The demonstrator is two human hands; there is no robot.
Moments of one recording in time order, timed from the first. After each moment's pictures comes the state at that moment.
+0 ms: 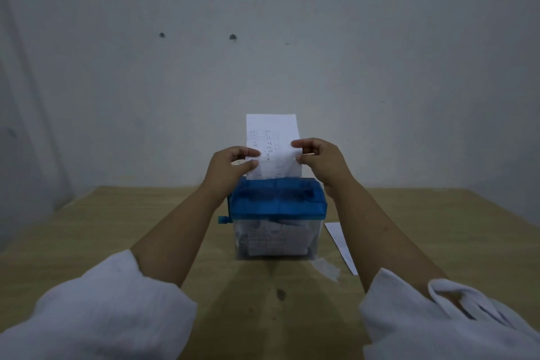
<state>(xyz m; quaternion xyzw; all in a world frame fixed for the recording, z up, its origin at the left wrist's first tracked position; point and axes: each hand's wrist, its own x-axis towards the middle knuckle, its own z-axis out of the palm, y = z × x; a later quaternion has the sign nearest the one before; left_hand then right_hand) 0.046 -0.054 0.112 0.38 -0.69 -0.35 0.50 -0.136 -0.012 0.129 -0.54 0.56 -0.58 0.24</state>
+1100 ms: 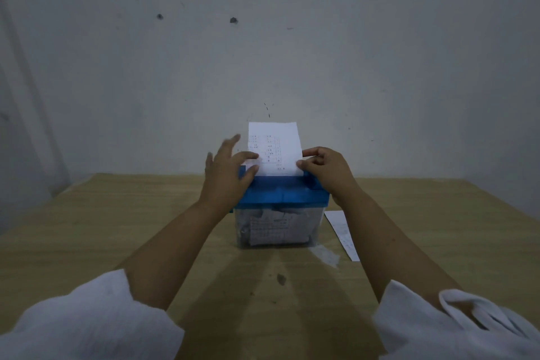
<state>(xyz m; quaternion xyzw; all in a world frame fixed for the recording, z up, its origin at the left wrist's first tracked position) 0.053 -0.042 0.079 0.44 -0.79 -0.06 0.43 -0.144 -0.005 0.097 -0.55 0.62 -0.52 0.21</state>
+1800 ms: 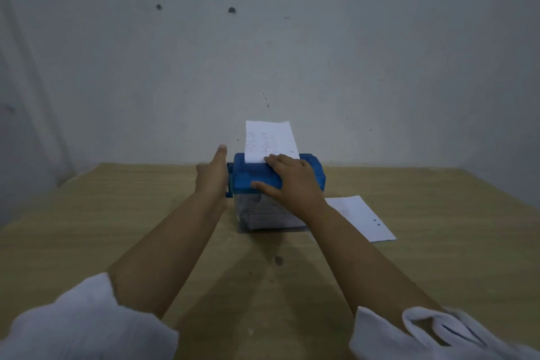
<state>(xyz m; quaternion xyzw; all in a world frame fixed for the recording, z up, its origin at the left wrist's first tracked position) 0.050 -0.017 0.081 0.55 -0.46 -0.50 0.49 -0.094 0.016 0.061 -0.74 0.61 -0.28 -0.09</state>
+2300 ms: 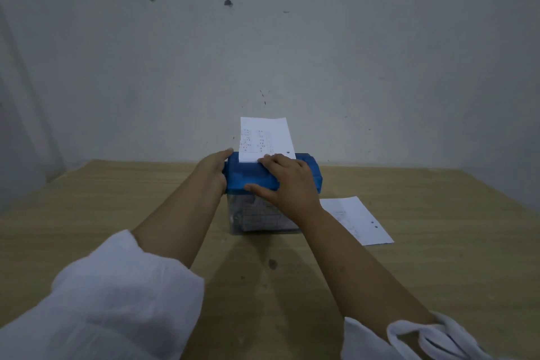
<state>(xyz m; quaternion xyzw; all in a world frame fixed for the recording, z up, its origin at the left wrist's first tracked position) 0.038 -0.032 0.101 0.54 -0.40 -0.62 0.41 -0.096 0.011 0.051 -0.73 0.58 -0.33 -0.12</state>
